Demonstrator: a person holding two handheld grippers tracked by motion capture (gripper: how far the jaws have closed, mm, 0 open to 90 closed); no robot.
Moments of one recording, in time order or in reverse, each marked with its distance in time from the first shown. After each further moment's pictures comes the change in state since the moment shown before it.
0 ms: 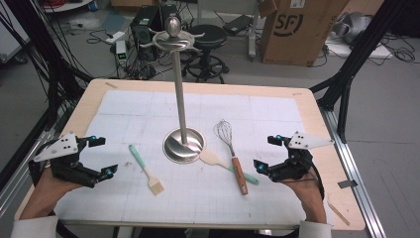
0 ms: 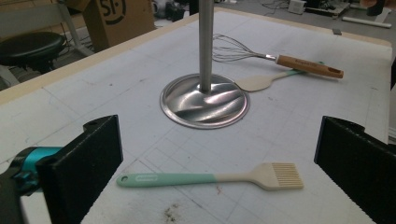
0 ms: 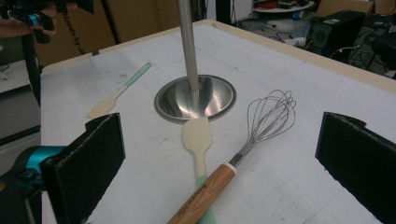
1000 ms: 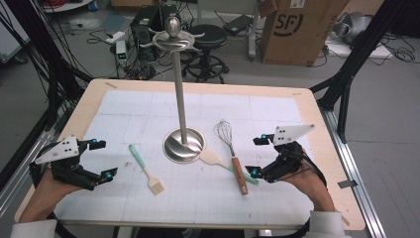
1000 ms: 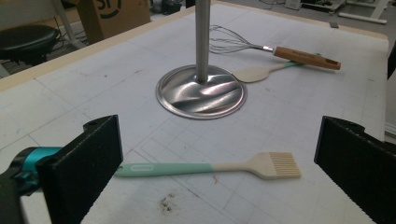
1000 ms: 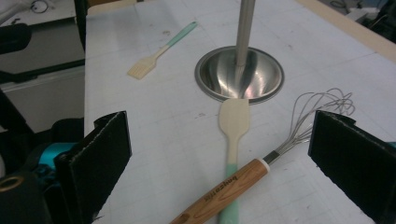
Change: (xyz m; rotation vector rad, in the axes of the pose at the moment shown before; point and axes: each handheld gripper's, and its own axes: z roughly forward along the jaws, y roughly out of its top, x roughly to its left) left arm 0.000 -0.009 0.001 0.017 -0.013 -0.008; right arm 0.008 0.034 0.021 0.220 0.194 -0.159
